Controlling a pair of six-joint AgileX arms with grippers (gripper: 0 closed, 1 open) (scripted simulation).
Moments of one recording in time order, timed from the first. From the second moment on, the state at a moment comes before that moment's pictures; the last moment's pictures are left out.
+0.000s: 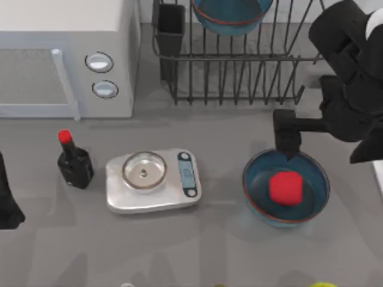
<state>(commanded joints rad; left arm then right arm) 0.00 0.00 0.00 0.00 0.00 0.00 0.44 1.73 1.32 -1.02 -0.01 0.46</state>
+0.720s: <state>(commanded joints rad) 0.00 0.00 0.00 0.00 0.00 0.00 0.50 1.94 1.51 -1.14 0.00 0.52</state>
